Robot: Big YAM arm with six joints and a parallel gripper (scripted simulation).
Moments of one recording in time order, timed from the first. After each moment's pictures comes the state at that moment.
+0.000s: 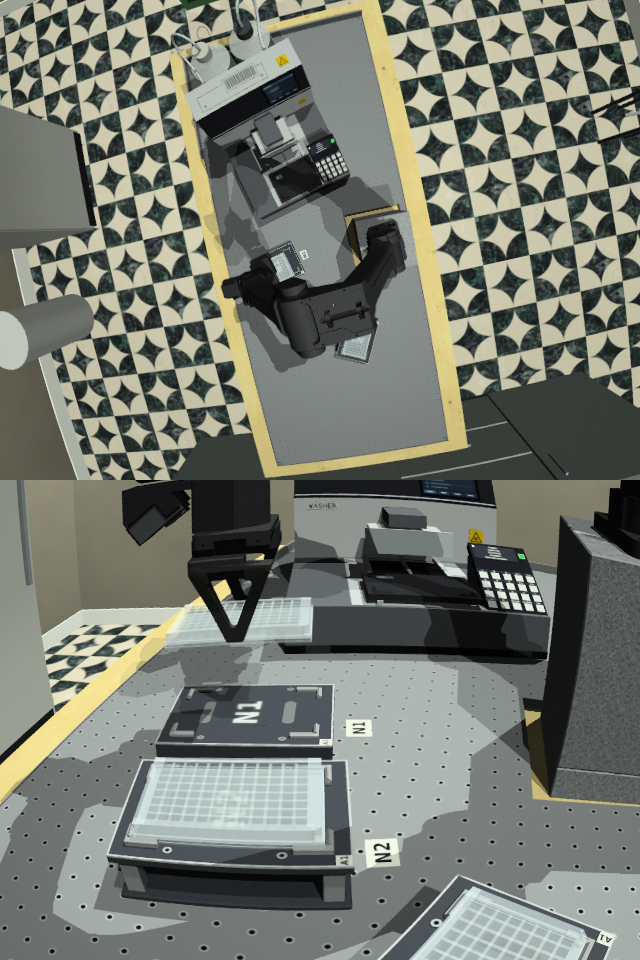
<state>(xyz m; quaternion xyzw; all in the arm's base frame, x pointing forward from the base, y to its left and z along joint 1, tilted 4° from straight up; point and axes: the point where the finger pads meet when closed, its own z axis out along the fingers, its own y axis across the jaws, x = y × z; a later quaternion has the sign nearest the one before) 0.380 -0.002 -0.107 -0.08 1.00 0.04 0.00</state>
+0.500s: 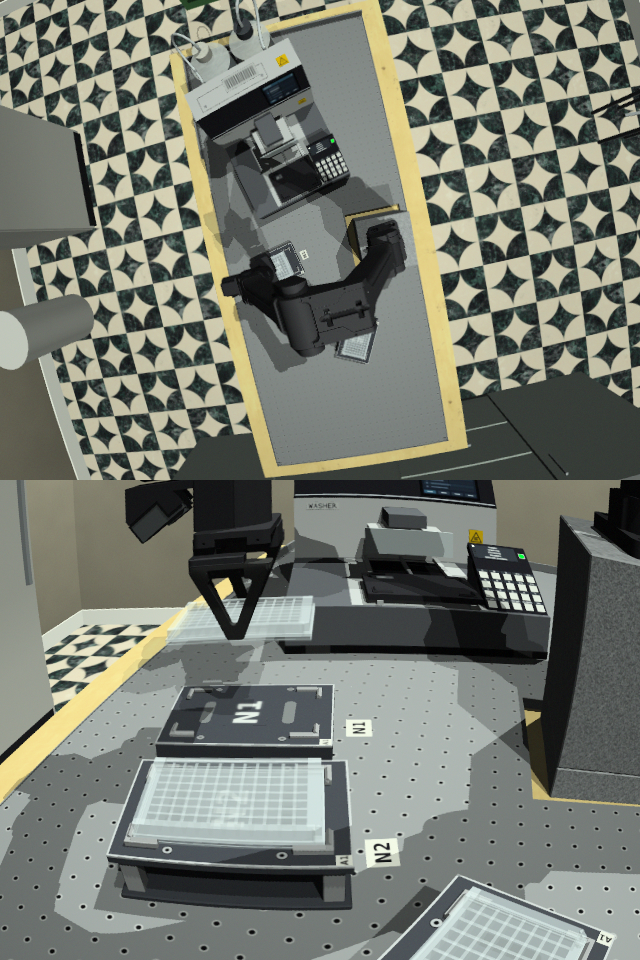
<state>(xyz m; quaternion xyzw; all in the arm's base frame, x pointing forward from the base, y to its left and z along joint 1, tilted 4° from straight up) 0.380 -0.007 -0.107 -0.06 1.00 0.04 0.00</state>
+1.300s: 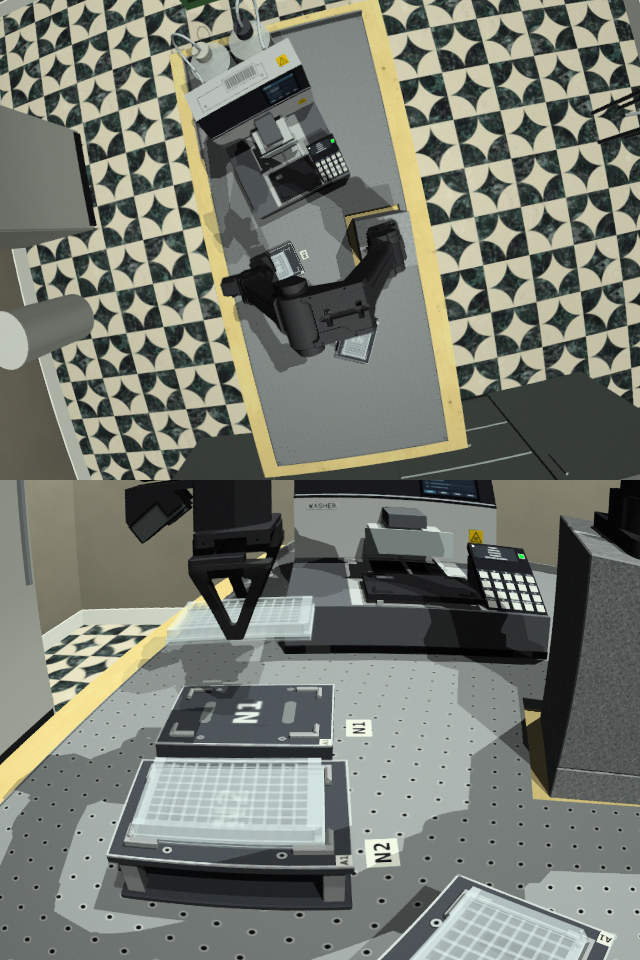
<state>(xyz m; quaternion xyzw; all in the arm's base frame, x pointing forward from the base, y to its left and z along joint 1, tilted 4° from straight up) 0.380 -0.007 -0.107 -0.06 1.00 0.04 0.01</state>
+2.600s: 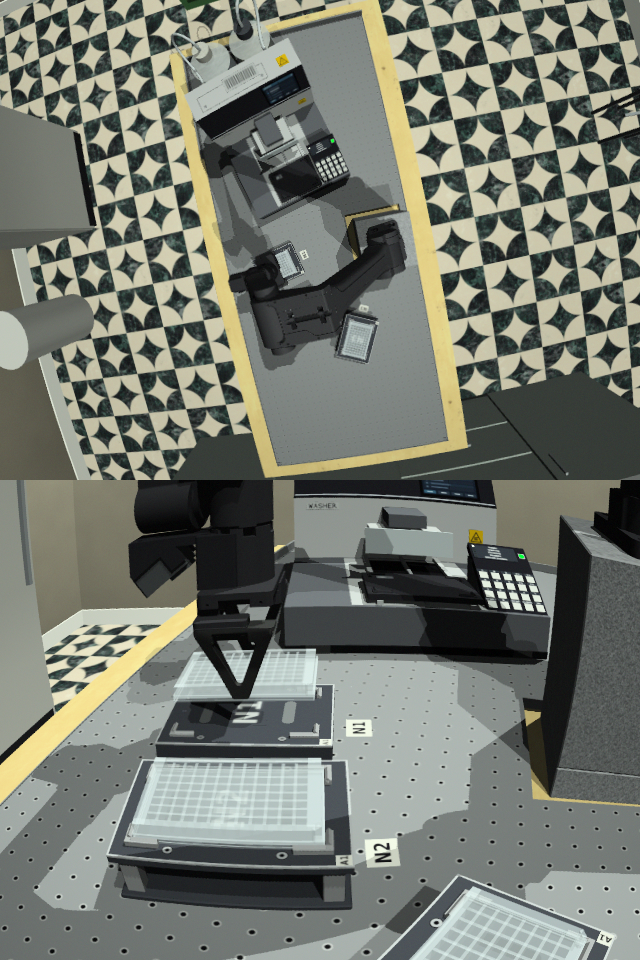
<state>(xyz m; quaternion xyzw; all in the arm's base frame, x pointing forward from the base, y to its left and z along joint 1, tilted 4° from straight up) 0.379 -0.004 -0.162 -0.06 1.00 0.04 0.00</state>
